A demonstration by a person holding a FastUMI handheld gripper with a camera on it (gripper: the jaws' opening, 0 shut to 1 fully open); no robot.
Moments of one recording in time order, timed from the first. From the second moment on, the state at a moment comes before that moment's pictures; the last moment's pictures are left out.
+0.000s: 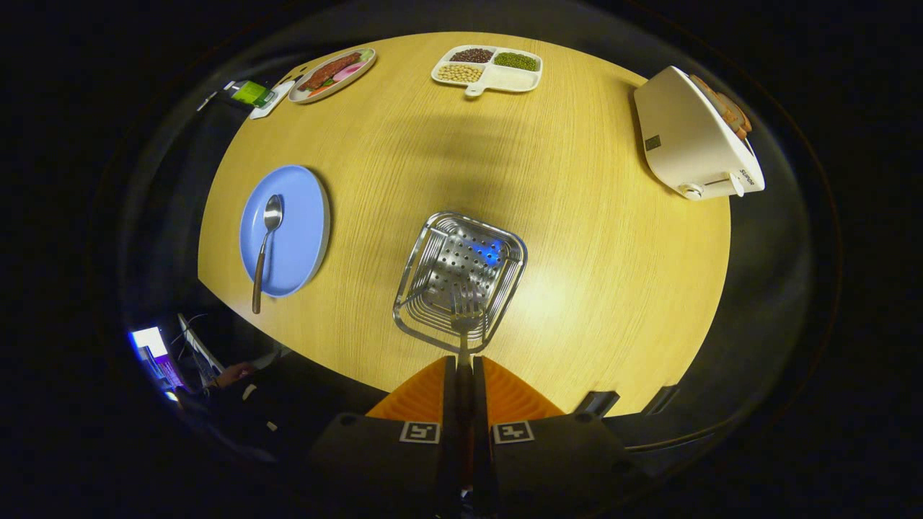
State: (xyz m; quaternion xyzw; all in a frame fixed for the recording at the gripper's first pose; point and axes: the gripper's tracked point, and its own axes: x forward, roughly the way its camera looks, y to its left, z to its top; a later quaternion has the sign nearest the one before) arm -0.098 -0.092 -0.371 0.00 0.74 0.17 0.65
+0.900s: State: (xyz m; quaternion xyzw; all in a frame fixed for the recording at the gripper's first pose) arm -0.056 -0.068 -0.350 0.05 0.64 0.14 0.76
